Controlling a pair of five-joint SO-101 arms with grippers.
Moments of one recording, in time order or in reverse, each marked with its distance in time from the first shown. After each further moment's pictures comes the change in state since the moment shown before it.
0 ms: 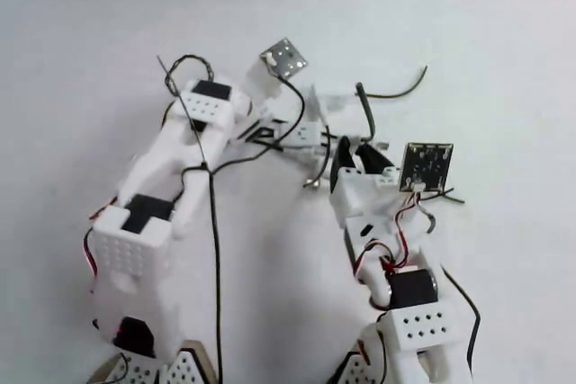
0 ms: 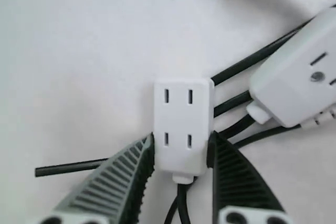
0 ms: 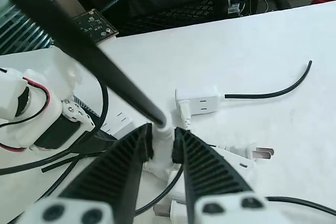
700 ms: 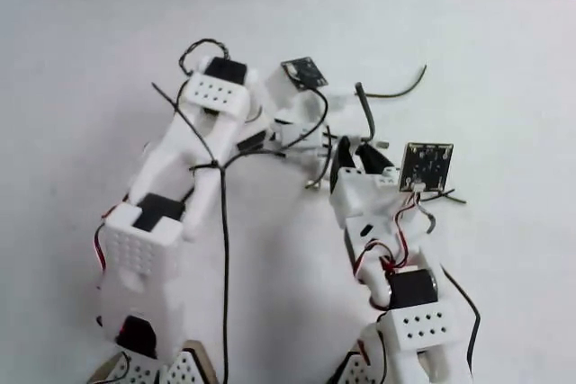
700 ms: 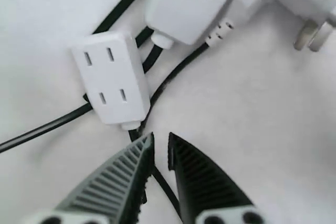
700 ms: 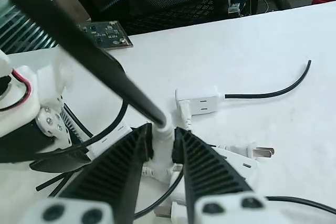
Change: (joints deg) left arm 3.3 0.9 -16.2 34.4 -5.8; right arm 0.0 0.0 0.0 0.0 0.0
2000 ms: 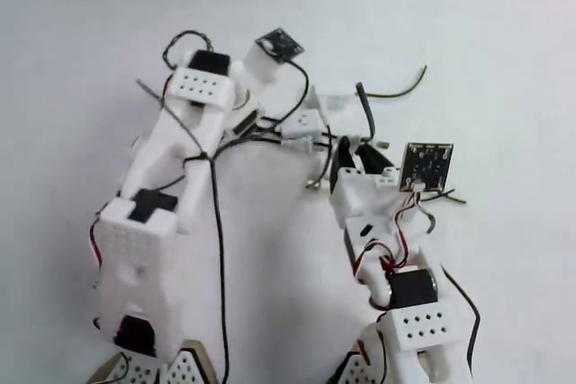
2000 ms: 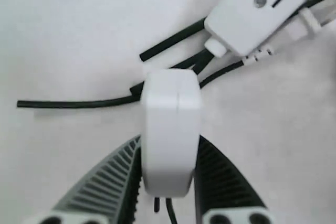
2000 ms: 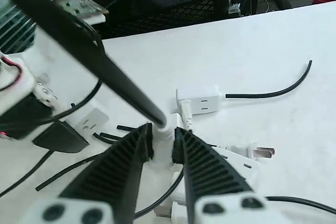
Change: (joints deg) left arm -4.2 2.0 -4.4 -3.3 10.8; right arm -0.1 0.0 0.0 0.0 0.0
